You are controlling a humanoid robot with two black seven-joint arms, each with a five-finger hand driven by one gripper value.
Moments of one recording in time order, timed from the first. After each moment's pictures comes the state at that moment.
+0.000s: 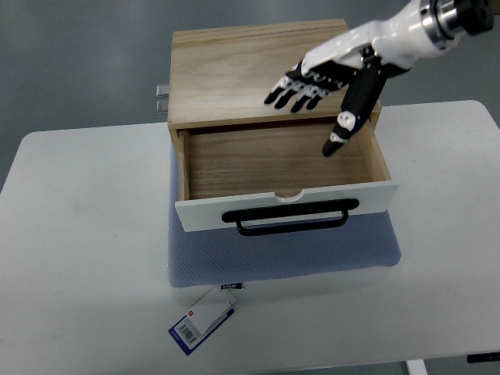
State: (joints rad) left arm -0.12 0.00 -0.09 -0.31 0.00 -0.02 0.12; right arm 1.66 -0.80 0.29 1.44 -0.28 0.61 -0.61
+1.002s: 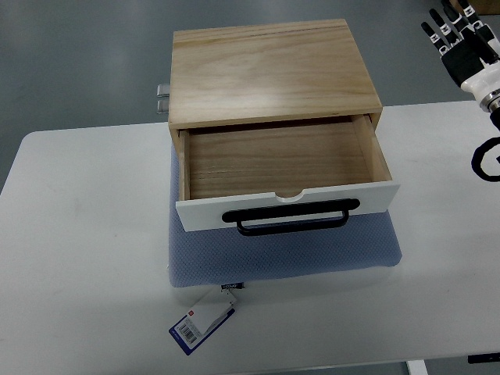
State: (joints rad) left arm -0.12 0.00 -0.09 -0.31 0.00 -0.01 0.13; right arm 0.83 -0.36 0.92 0.46 0.16 0.52 0.25
